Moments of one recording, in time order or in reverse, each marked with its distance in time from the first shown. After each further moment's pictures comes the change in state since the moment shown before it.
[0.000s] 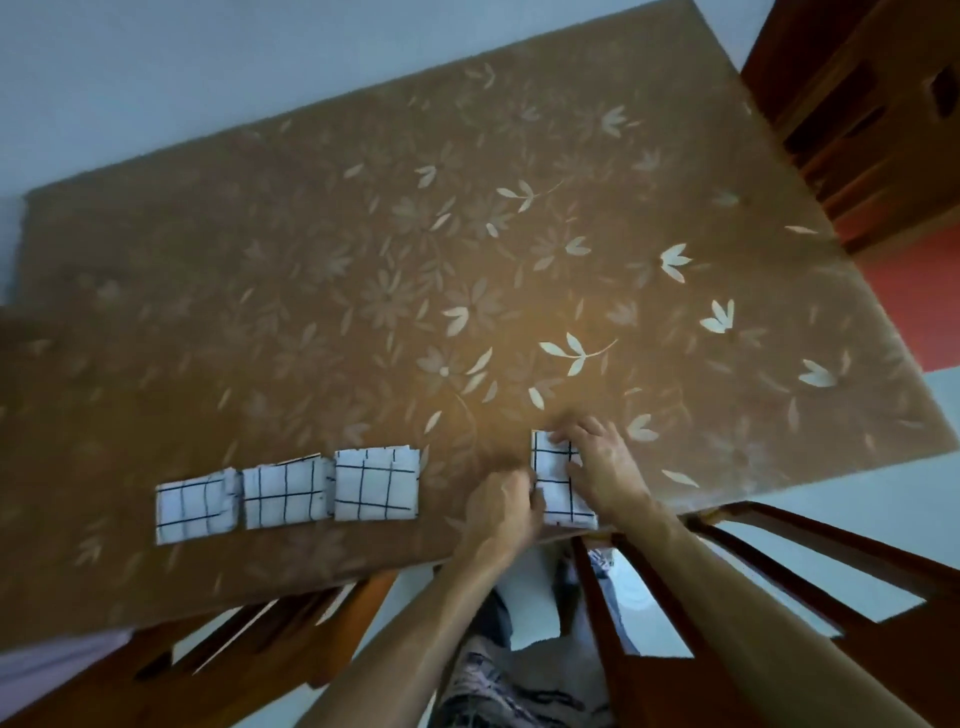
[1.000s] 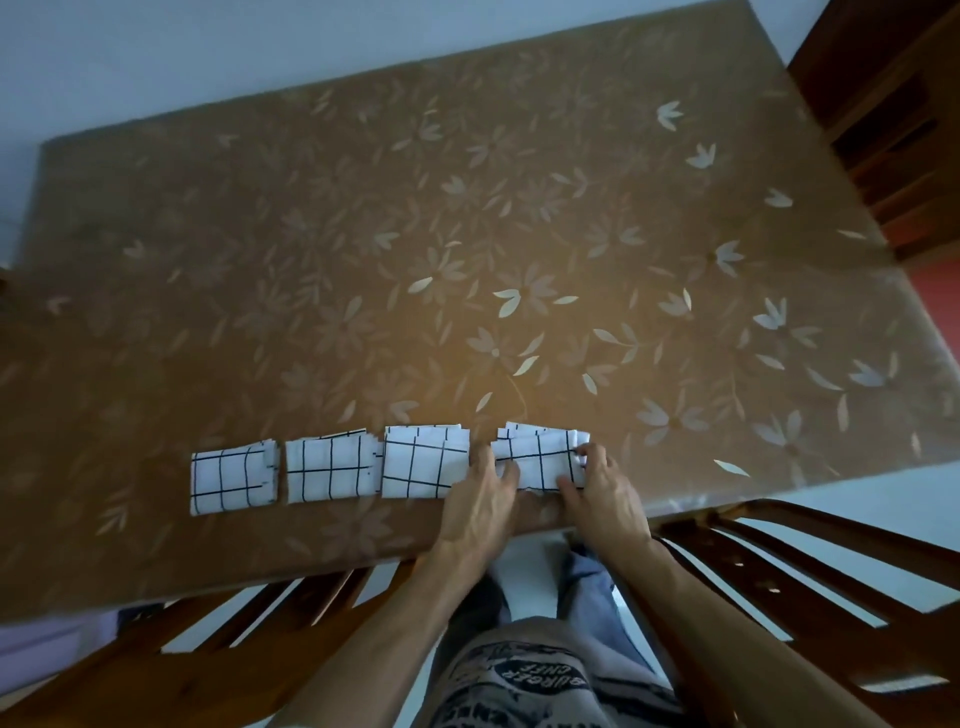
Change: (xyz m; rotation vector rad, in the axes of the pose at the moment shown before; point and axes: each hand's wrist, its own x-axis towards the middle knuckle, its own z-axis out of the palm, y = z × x) left_hand -0.030 -0.095 -0.025 0.370 -0.011 0.119; right_hand -0.035 -0.082 0.057 0.069 -0.027 0.328
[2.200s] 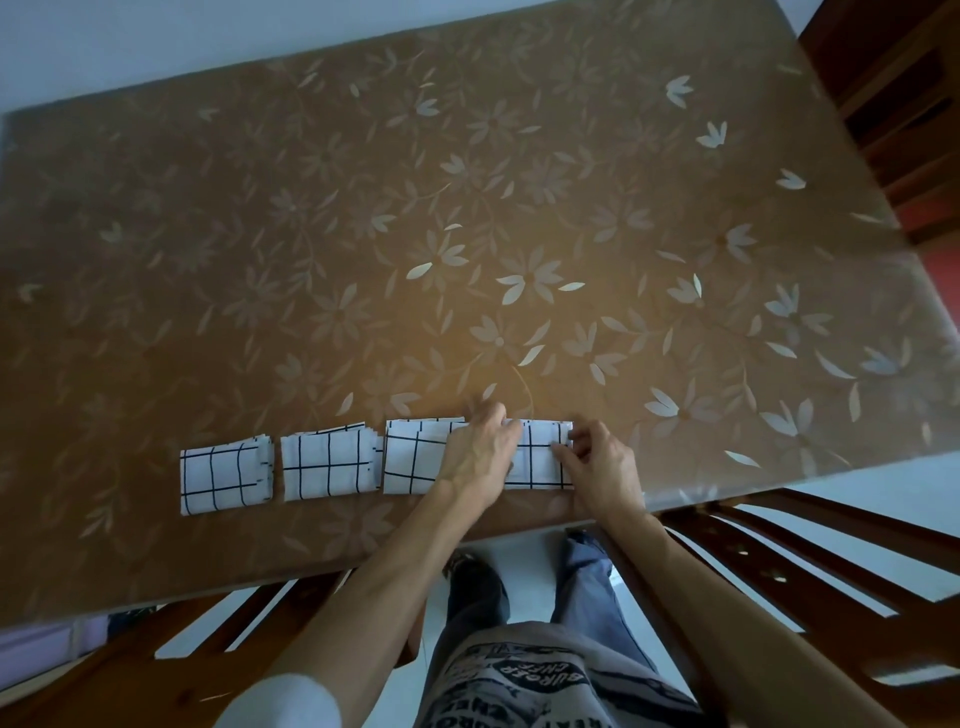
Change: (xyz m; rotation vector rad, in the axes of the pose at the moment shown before) left_hand 0.045 -0.029 -0.016 -0.096 0.074 0.090; right_hand 0.031 -0.005 0.012 0.159 0.101 0.062
